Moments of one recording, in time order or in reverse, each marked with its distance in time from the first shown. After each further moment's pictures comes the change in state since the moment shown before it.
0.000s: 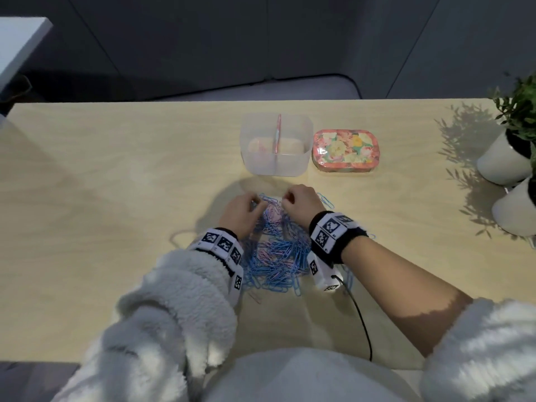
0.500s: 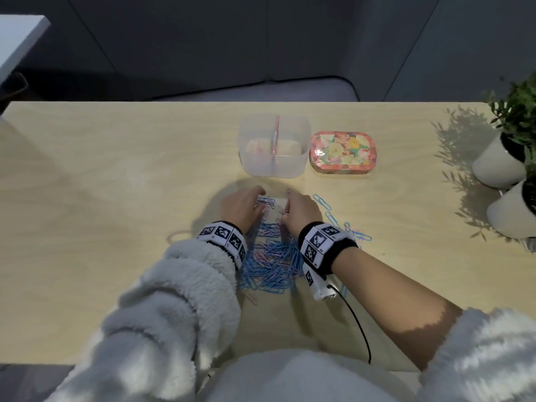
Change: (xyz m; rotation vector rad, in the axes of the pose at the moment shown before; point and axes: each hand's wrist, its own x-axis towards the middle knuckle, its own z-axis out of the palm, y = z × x) left_hand 0.004 0.018 -0.007 0.457 0.027 0.124; right_hand -0.008 0.002 0.013 -0.203 0.032 0.093
